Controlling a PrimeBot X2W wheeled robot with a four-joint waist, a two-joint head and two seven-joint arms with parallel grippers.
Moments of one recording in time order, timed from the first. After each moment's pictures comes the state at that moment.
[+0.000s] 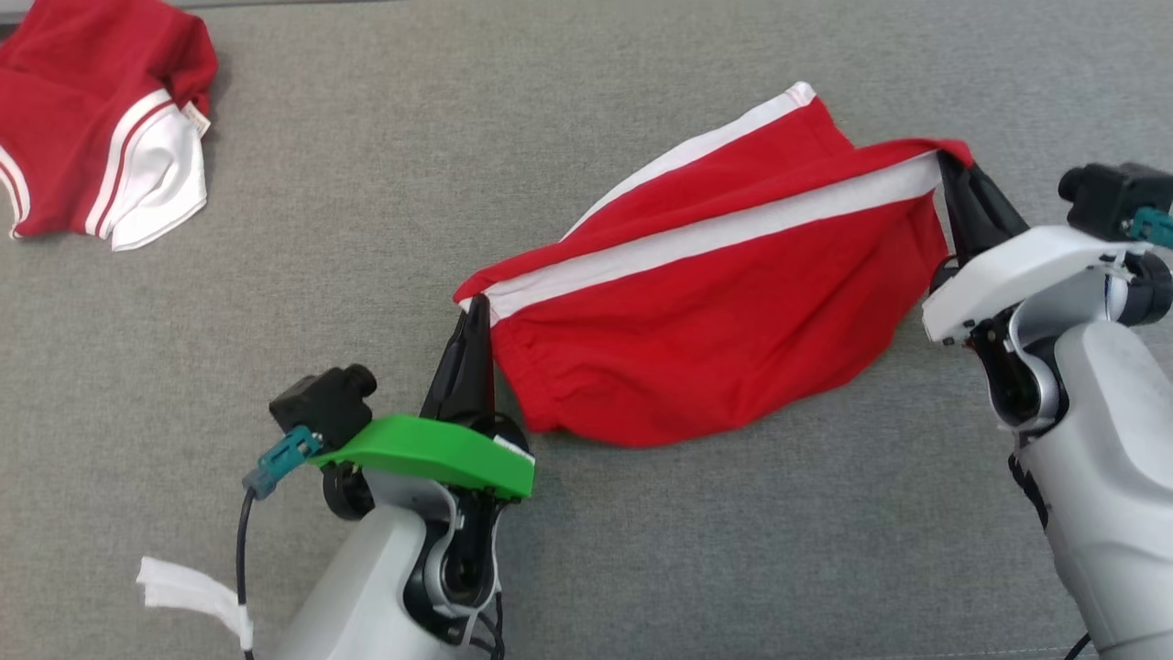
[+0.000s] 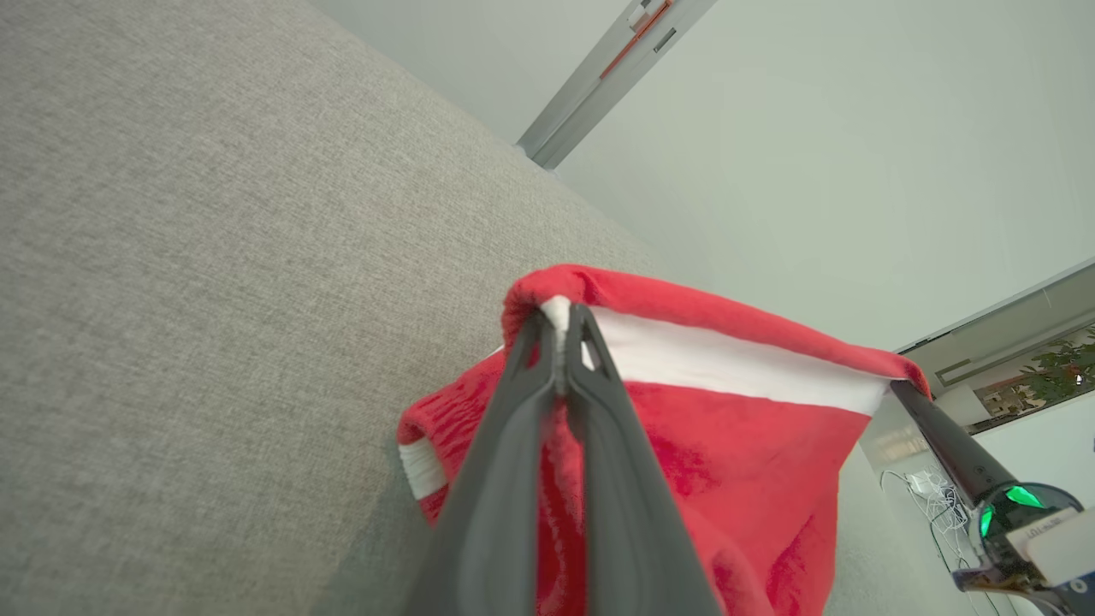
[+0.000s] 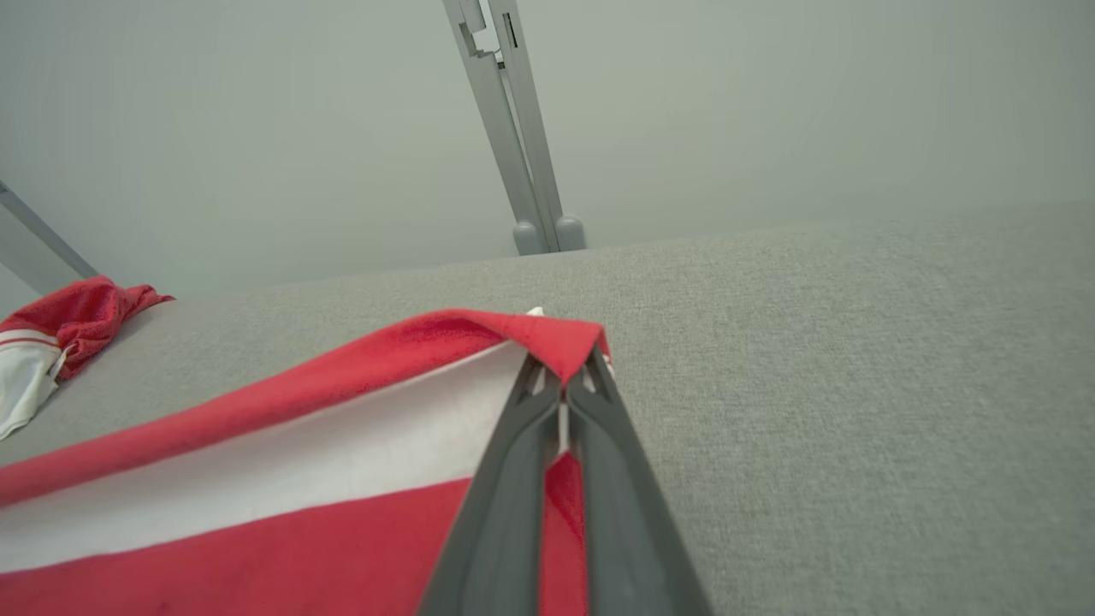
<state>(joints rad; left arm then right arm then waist) -0.33 0.05 -0.48 0.24 -0.93 0.10 -0.24 -0.57 -0.25 0.12 0.43 0.47 0.13 -0.04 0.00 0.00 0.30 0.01</state>
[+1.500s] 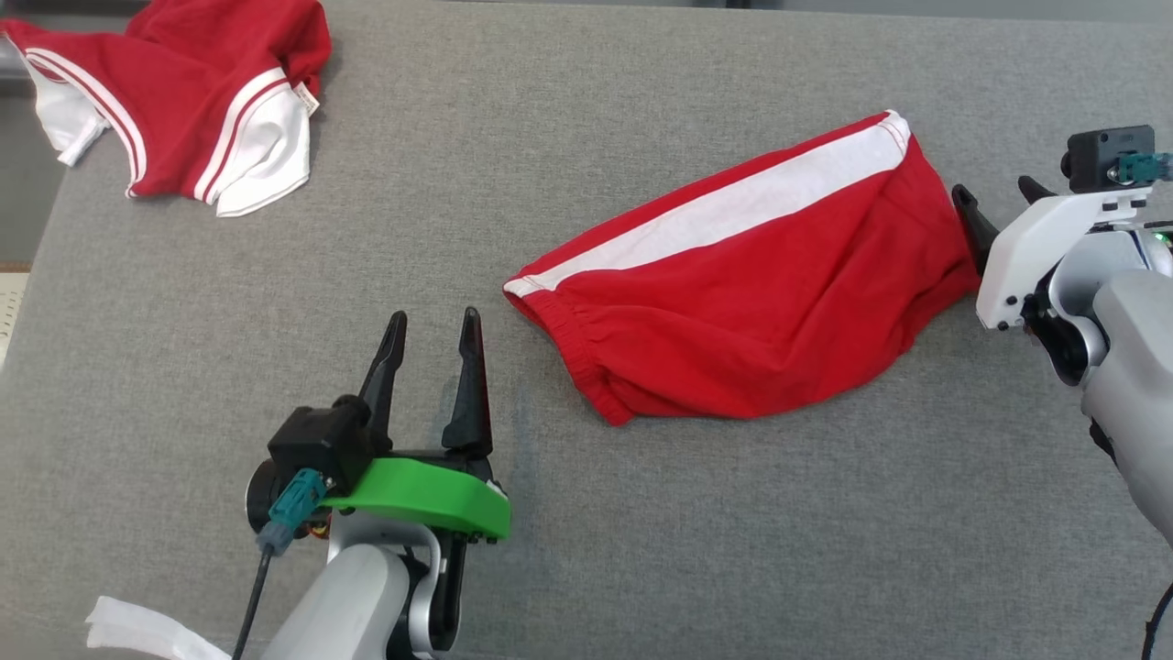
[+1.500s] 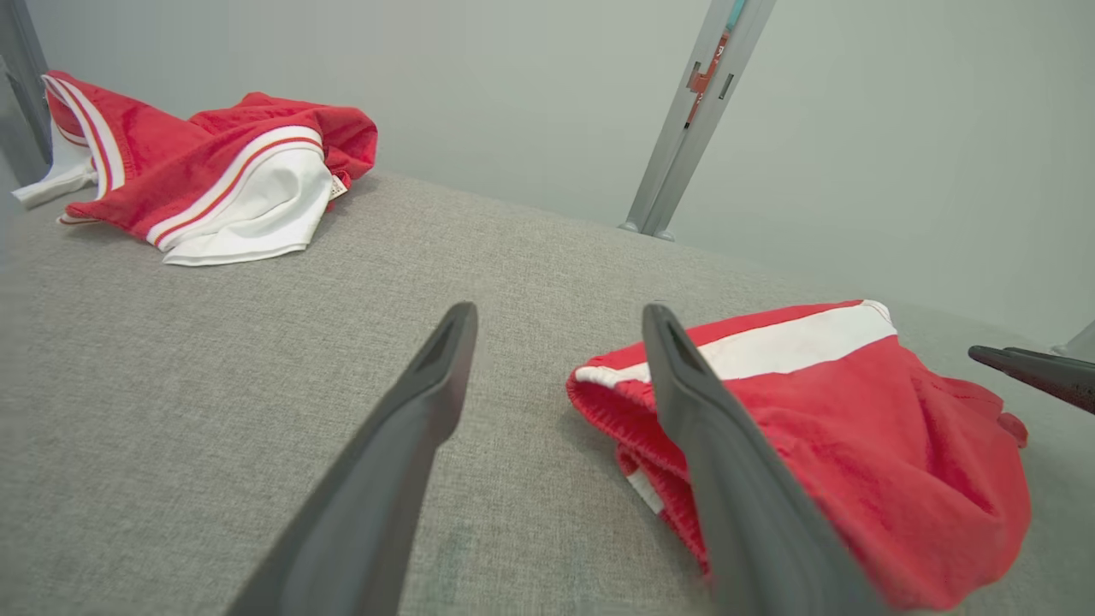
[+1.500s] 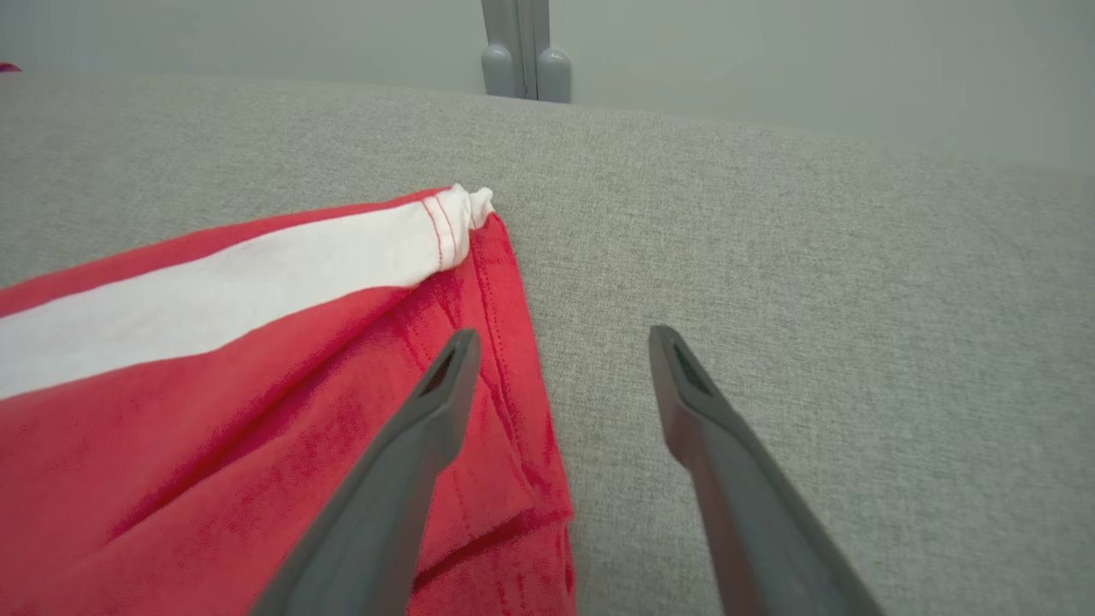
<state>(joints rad) -0.29 0.16 -0.52 0.15 -0.60 0.24 -0.26 -0.90 -0.42 0.57 1.02 0.69 0.13 -0.02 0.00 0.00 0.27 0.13</state>
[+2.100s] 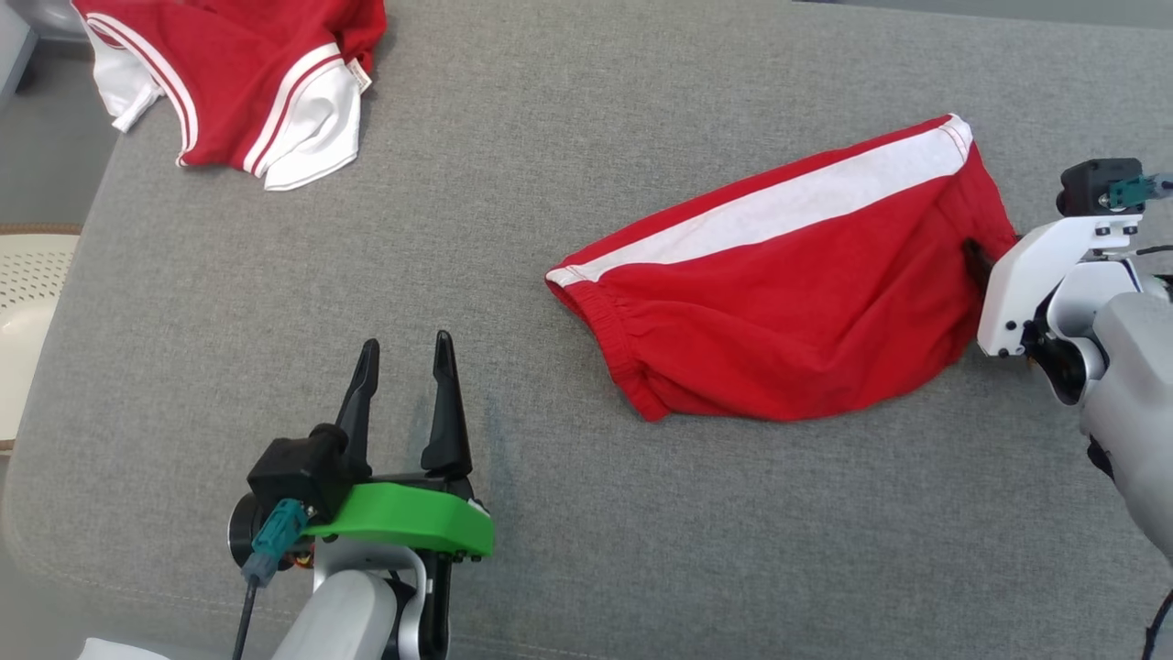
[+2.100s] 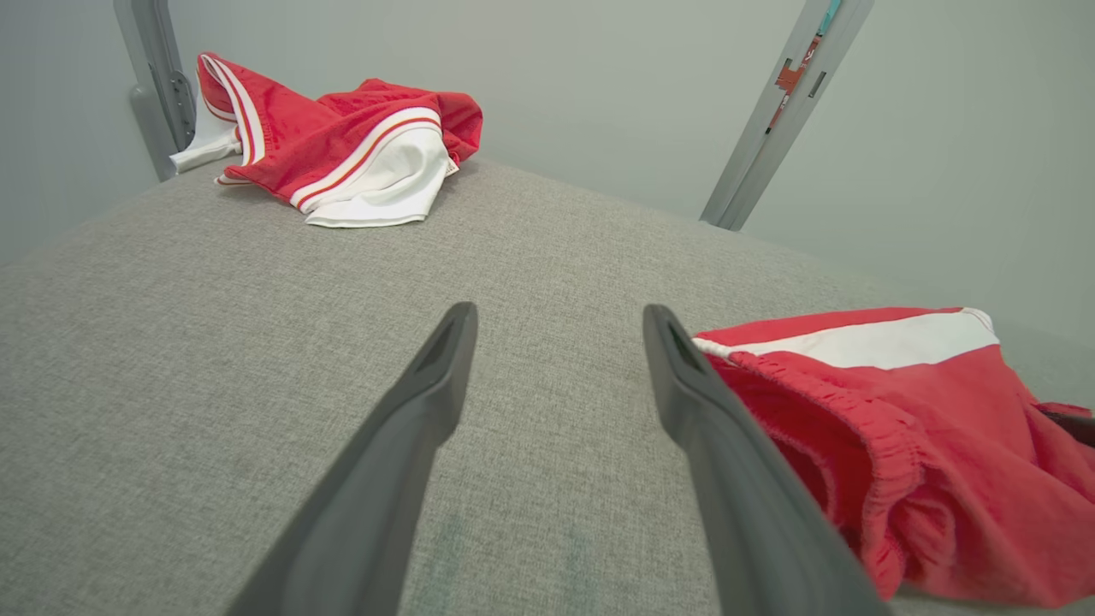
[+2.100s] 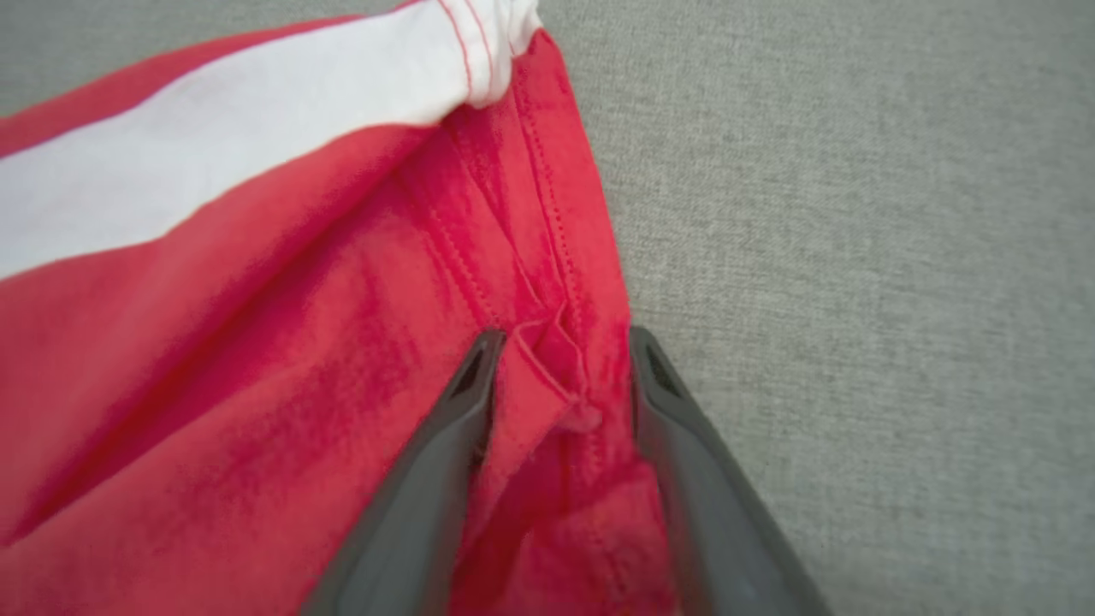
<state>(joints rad) -0.21 0.13 -0.43 0.13 -0.54 0.23 -0.26 -0.90 -0.42 0.65 1.10 0.80 0.13 0.11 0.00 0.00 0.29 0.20</state>
